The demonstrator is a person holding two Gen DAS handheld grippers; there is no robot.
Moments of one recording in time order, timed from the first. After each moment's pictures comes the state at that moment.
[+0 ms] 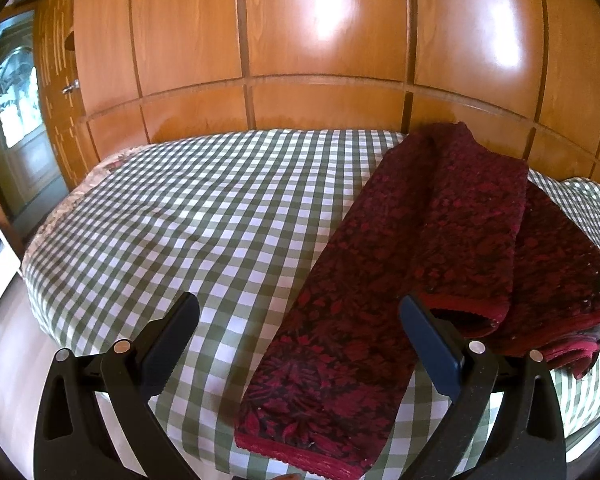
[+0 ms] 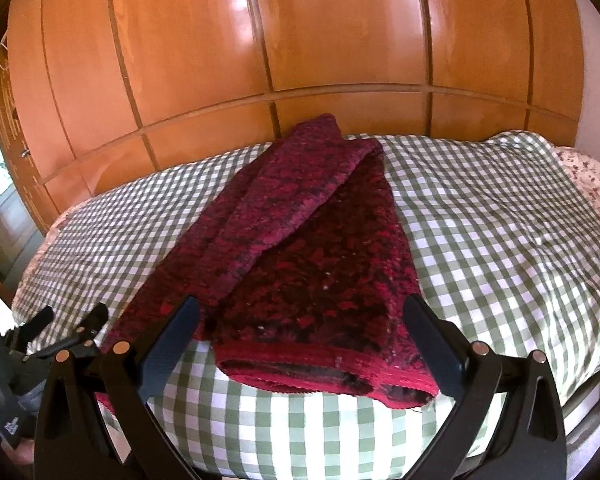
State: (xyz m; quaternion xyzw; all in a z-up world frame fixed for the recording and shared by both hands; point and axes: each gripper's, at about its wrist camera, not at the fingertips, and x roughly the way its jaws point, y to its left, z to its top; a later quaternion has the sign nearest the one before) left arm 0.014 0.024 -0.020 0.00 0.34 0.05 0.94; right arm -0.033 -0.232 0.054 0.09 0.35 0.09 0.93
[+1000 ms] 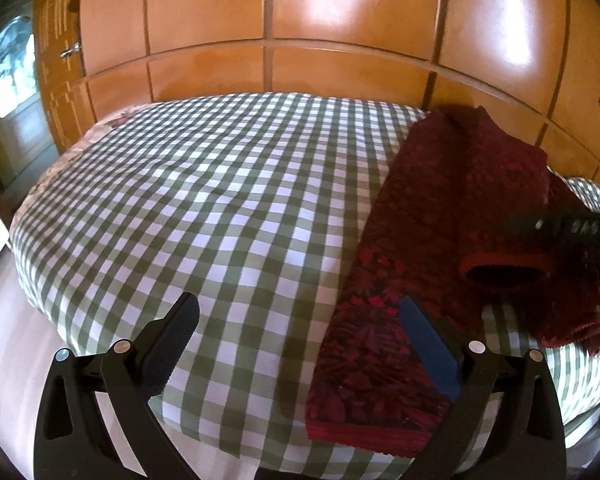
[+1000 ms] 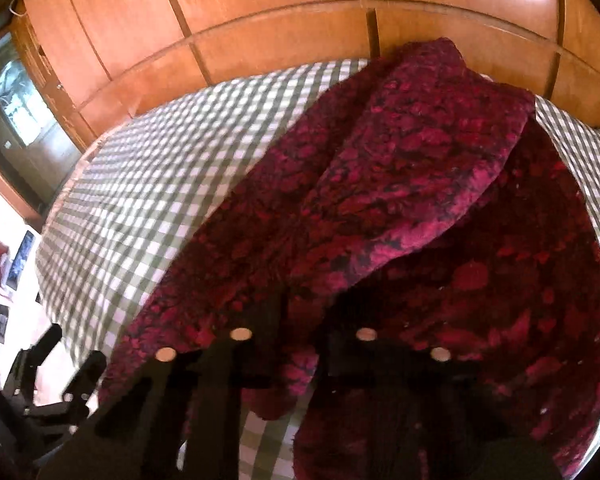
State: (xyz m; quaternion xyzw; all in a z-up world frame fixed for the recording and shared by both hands) left arm 0.013 0.077 -0.051 -0.04 0.38 0.03 0.92; right arm 0.076 -0.156 0.012 0.05 0.46 0.21 0.86
